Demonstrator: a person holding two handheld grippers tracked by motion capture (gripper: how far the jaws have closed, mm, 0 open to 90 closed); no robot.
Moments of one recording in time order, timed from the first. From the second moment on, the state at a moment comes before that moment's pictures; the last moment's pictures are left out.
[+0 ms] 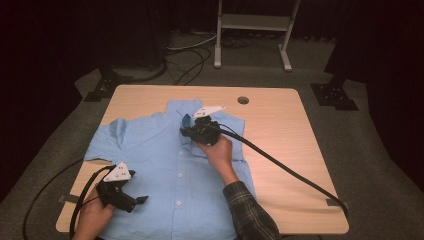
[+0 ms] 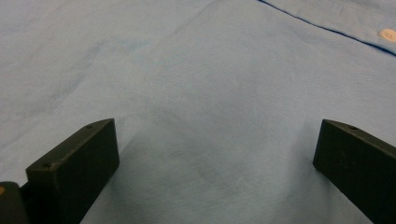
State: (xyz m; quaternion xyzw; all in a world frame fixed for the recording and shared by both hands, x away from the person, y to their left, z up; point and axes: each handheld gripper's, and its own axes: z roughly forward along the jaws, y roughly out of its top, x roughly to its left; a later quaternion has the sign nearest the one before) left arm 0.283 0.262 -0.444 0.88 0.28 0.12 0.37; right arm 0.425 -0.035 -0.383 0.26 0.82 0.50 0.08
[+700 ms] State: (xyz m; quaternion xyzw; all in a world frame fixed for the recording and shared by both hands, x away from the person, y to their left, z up) left arm 0.284 0.262 -0.444 0.88 0.27 0.12 0.37; right arm 0.412 -0.016 -0.381 0.22 0.82 0.52 0.03
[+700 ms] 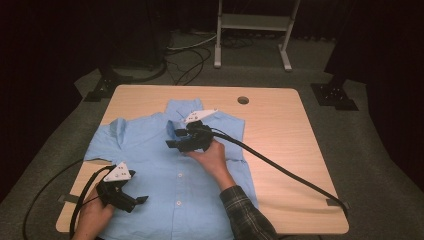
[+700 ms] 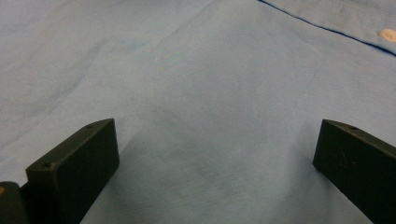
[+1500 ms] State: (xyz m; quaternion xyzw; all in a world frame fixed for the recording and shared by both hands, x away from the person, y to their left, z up) left arm 0.283 0.262 -0.444 0.88 0.27 0.12 0.37; right arm 0.410 -0.057 -0.384 0.26 0.84 0.47 0.06
